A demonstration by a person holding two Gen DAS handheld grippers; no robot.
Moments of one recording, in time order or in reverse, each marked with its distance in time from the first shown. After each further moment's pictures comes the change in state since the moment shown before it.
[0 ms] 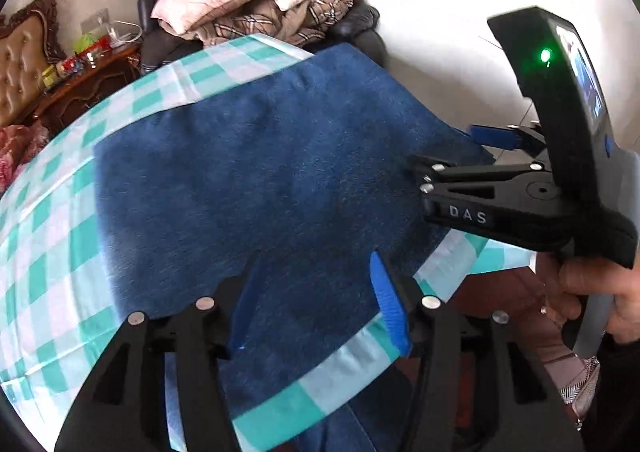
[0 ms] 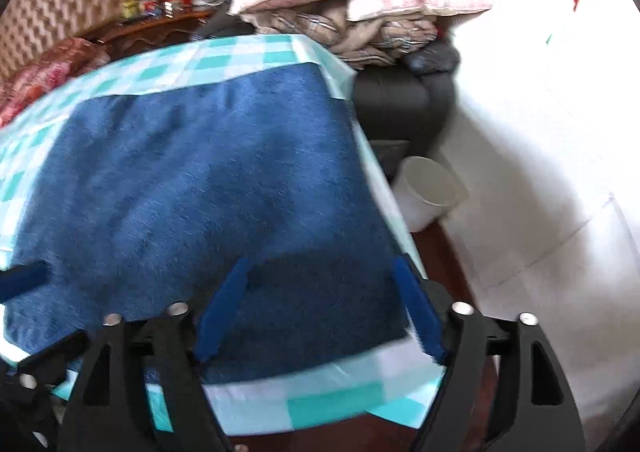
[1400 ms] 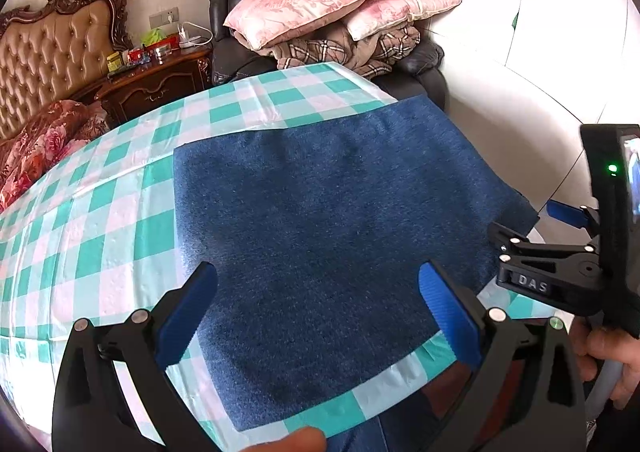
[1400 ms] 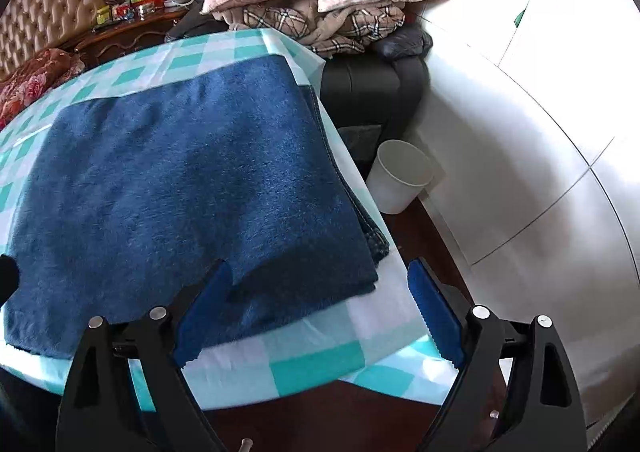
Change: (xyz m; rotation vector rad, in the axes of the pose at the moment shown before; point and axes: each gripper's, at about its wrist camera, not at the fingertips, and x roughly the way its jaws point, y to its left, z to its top) left arm -0.032 0.030 0.012 -0.150 -0.089 0.170; right arm -0.022 -0.010 -0.014 0.070 0.022 -0.022
